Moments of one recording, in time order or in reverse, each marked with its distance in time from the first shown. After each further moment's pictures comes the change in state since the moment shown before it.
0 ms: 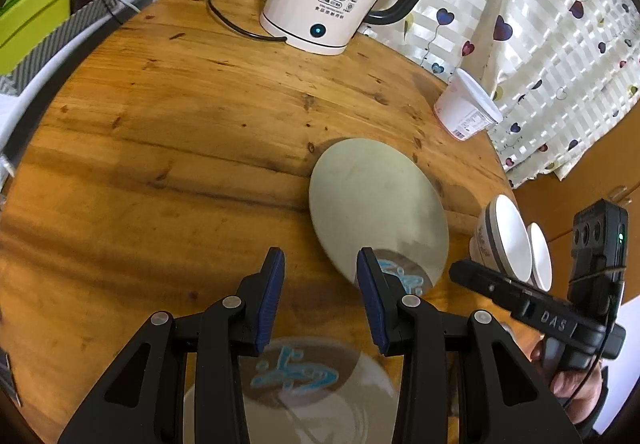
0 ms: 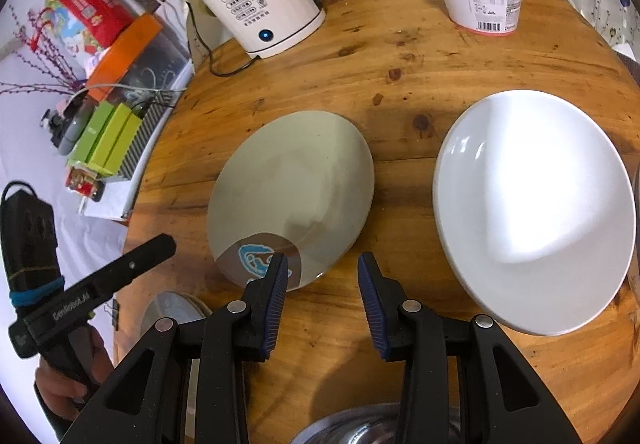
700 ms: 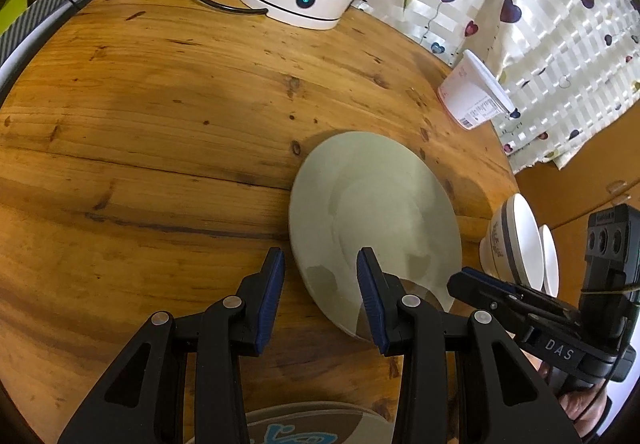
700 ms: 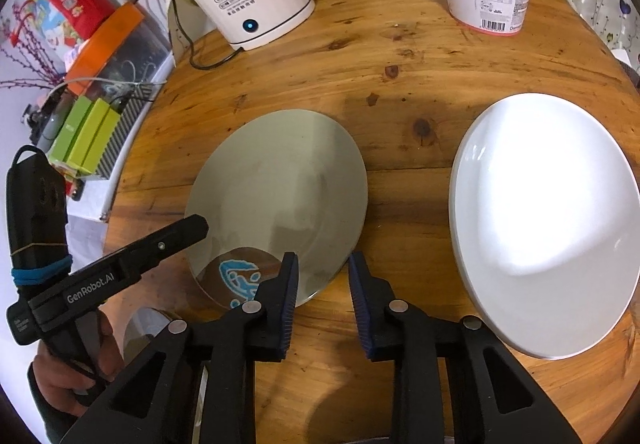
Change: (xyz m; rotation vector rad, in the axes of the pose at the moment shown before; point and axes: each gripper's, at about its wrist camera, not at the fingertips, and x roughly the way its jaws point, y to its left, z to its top) left arm 0.047 -0.003 0.019 0.015 0.084 -0.042; right arm 0.018 0.004 0.015 -0.004 0.033 -0.071
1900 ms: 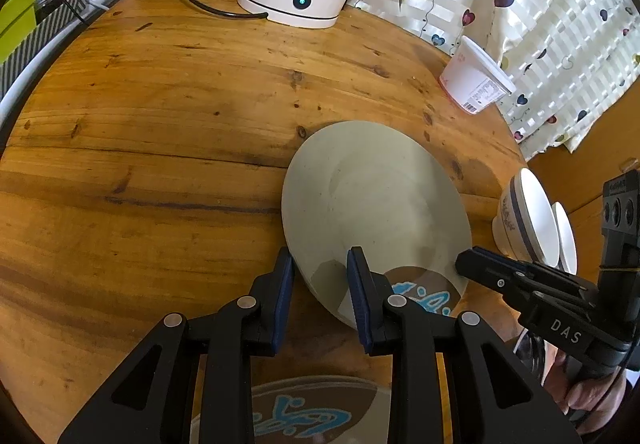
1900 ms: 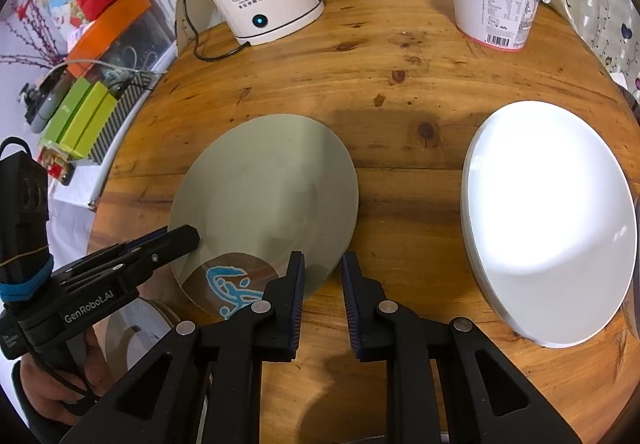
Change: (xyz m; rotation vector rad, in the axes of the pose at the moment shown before) left arm -0.009 -0.006 -0.017 0.059 -0.031 0.072; right arm 0.001 0.010 -0.006 -0.068 -0.029 -0.051
